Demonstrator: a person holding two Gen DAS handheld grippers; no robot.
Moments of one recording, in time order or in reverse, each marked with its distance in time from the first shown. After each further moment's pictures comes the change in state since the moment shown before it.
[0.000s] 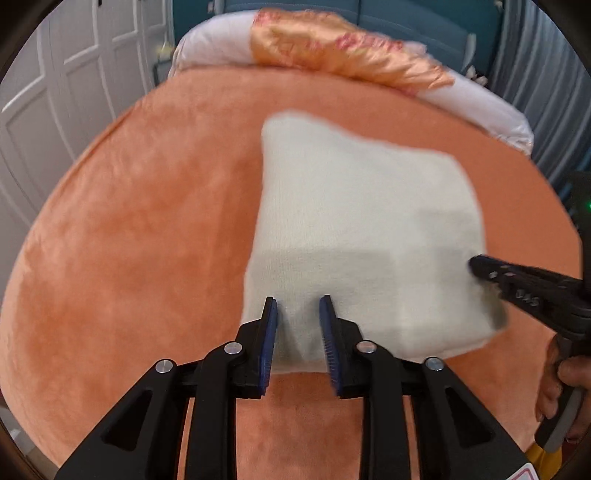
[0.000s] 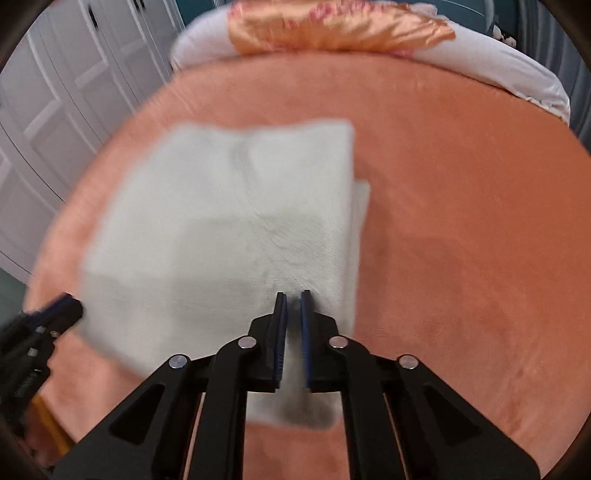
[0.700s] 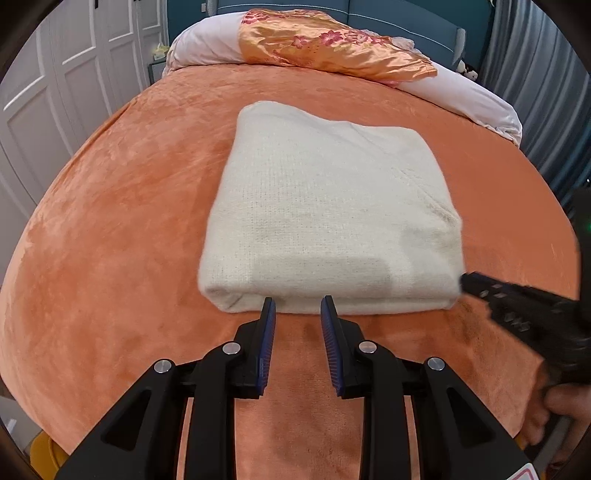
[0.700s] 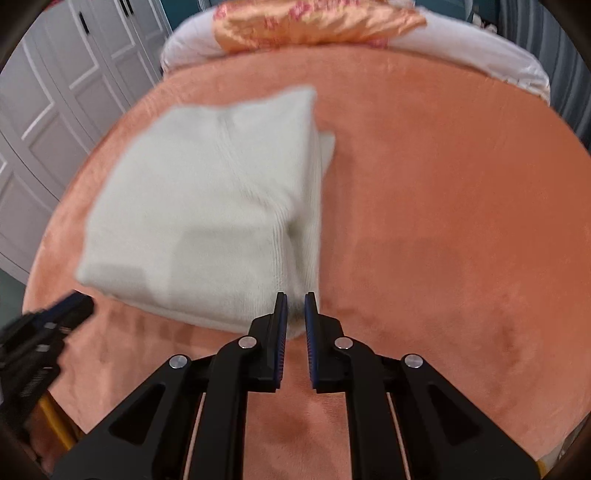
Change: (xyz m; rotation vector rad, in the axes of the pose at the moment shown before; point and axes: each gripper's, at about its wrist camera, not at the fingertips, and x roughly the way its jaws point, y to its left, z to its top) left arm -0.032 -0.037 -0.038 0.021 -0.003 -0.019; right arm -0.025 -0.015 -0.060 0.050 0.014 -0.021
